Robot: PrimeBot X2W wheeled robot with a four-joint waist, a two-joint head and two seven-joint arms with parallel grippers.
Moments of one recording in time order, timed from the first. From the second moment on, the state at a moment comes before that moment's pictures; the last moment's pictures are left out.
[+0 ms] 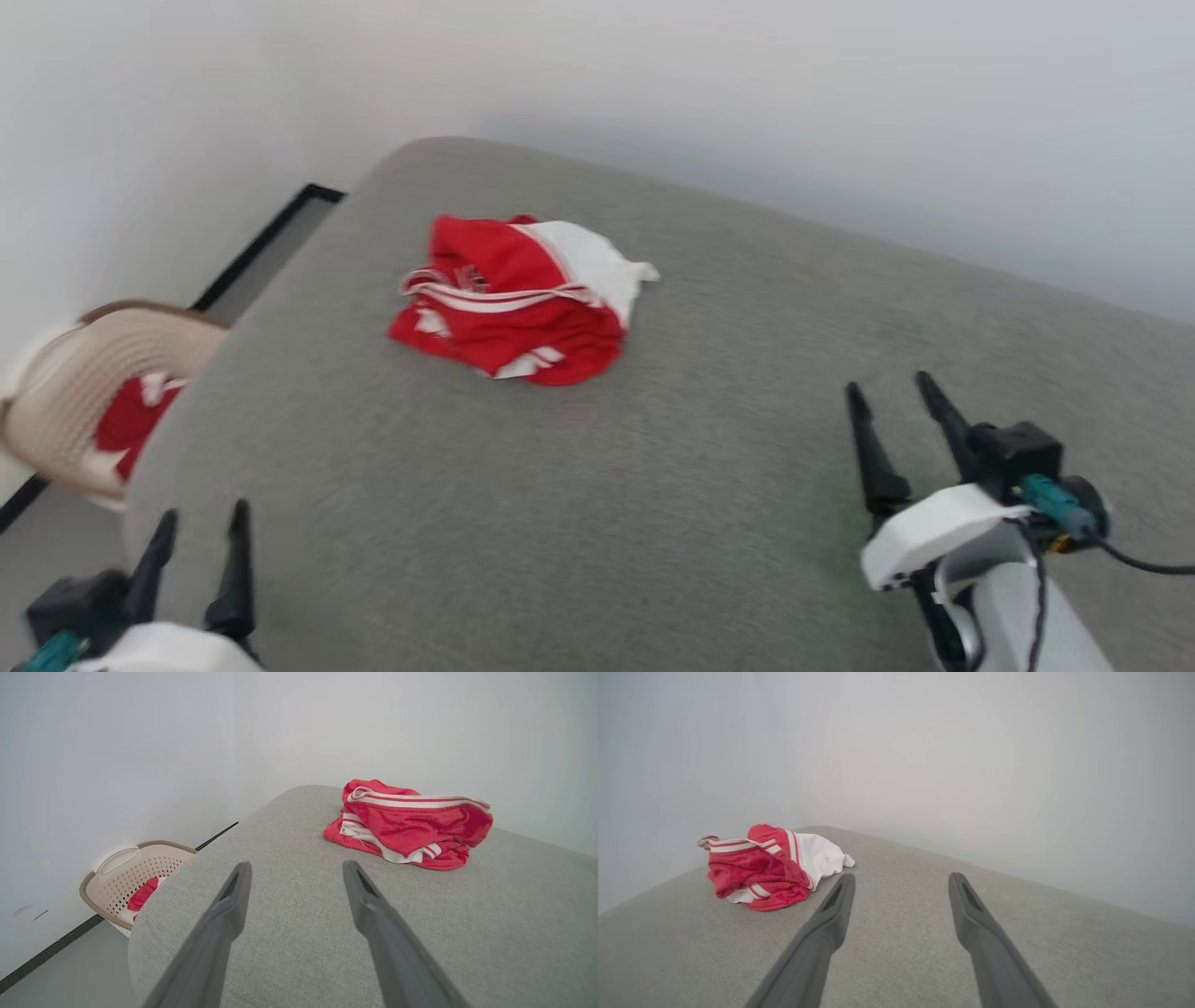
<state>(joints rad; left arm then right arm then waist) -0.03 0.28 0.03 0.37 -0.38 -0.13 -0.26 -0.25 -0.08 0.06 0.48 0.17 0.13 -0.26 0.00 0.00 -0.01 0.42</state>
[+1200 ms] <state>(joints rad) -0.50 0.63 -0.30 0.38 -0.64 -0.13 -0.26 -0.41 -0.05 0.13 0.48 0.13 0.13 -0.26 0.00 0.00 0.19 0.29</state>
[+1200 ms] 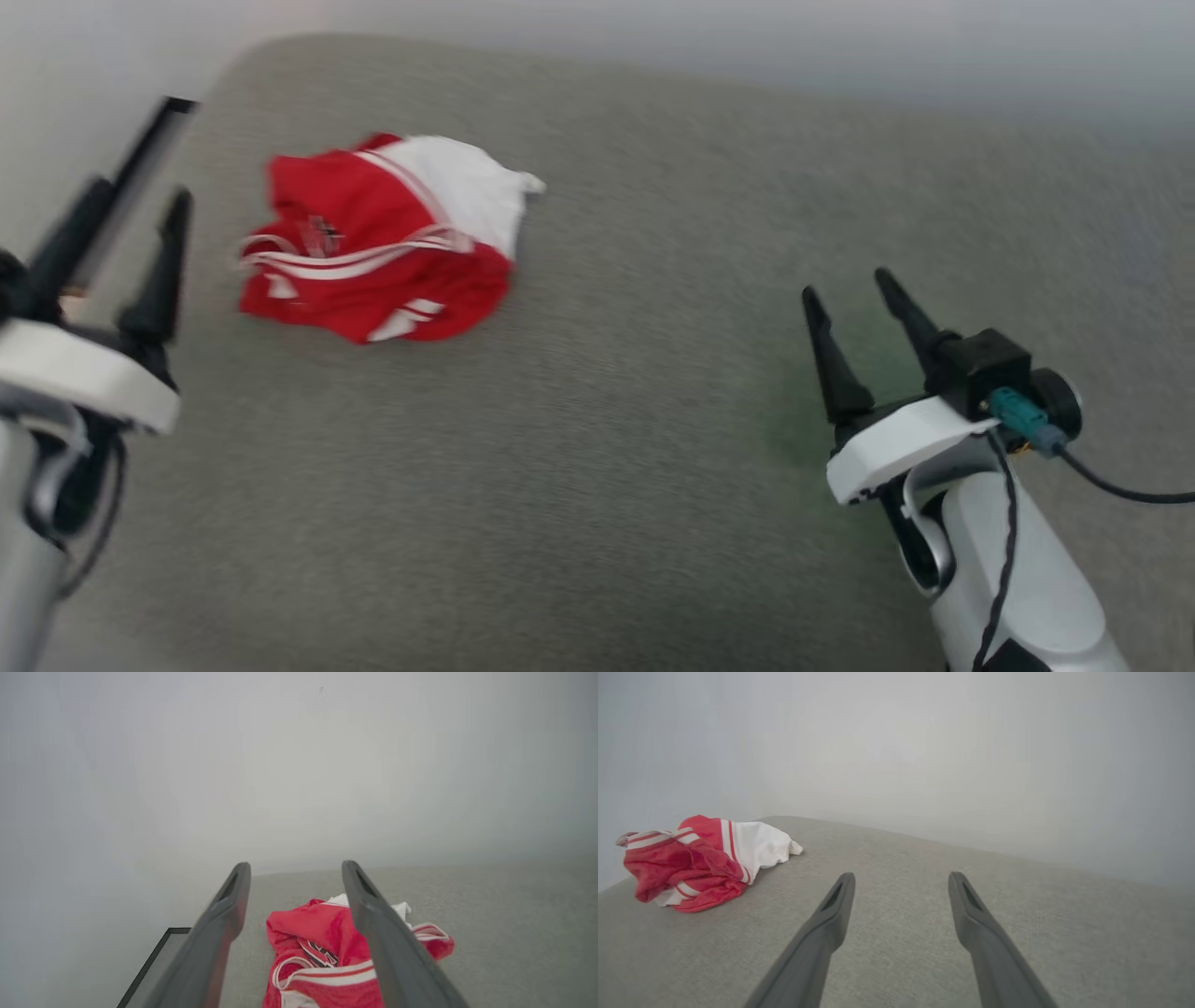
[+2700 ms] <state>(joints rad) -0.80 1.01 -0.83 0.34 -1.42 -0.13 0.00 -0.40 -0.05 0.15 0.32 0.30 0.13 -0.26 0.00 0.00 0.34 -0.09</state>
